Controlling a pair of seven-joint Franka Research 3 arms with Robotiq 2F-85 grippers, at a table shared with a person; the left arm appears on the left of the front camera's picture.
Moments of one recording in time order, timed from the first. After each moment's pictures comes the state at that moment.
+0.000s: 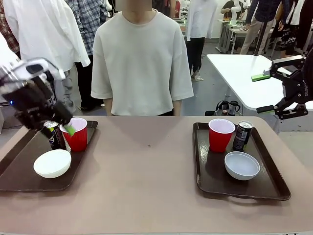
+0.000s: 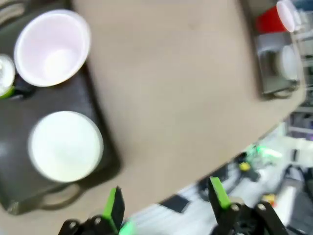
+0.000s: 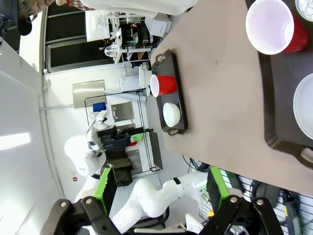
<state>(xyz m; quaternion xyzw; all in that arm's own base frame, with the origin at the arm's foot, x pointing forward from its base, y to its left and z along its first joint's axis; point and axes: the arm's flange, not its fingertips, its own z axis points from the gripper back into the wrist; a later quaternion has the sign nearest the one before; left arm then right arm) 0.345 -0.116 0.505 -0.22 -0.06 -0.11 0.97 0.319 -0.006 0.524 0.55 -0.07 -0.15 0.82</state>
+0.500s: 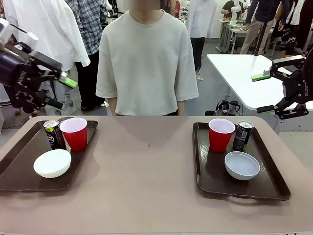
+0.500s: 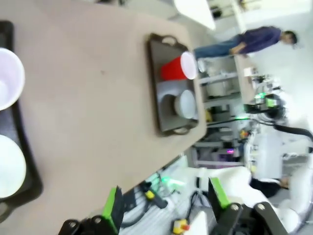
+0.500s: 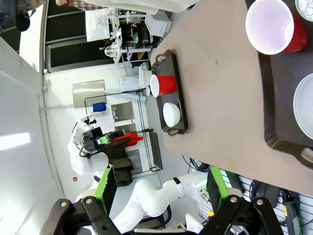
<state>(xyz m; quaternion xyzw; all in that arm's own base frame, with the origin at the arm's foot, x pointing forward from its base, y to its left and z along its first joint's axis) 0.346 -0.075 0.552 -0.46 -0.09 -0.03 0.89 0.319 -0.006 0.524 0.55 -0.07 -0.15 0.82</state>
